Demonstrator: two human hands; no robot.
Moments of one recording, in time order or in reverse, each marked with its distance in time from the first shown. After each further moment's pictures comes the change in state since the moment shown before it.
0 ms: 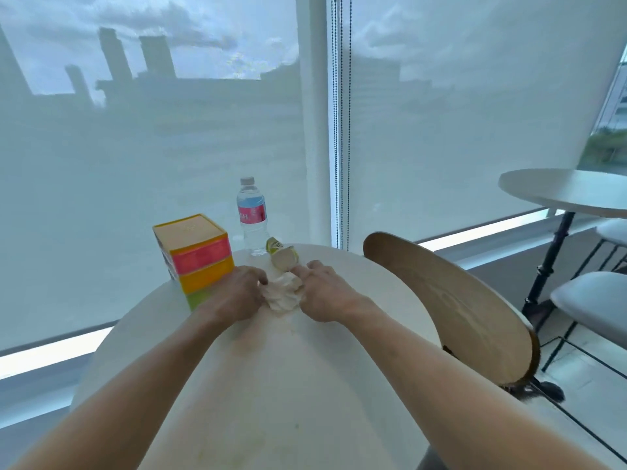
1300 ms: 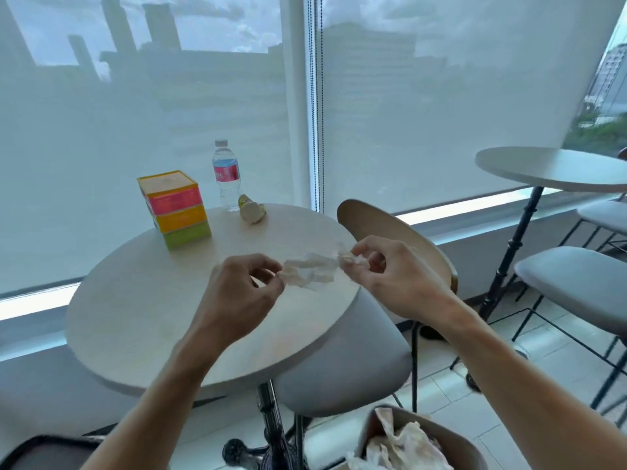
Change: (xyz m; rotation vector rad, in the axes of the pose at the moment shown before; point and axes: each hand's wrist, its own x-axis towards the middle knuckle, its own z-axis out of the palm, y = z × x) left_hand -0.192 0.128 -0.007 -0.622 0.301 0.000; right_hand -0.220 0.087 -0.064 0.434 0.297 0.040
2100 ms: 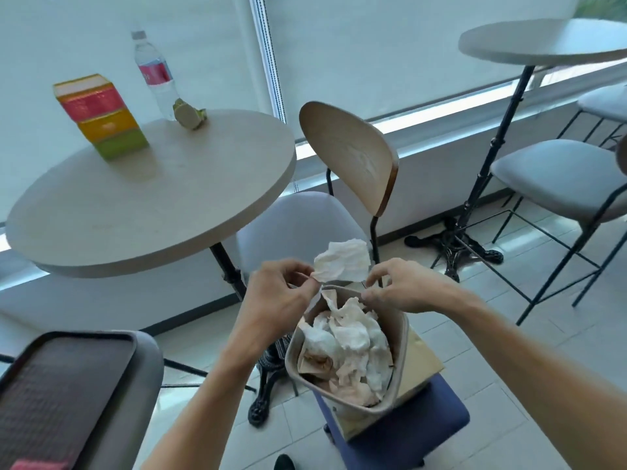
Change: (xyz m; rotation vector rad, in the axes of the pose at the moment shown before) left_hand -0.151 0.047 0.140 -0.149 -0.272 -0.228; right_hand -0.137 0.151 -0.017 -0.185 -0.554 0.392
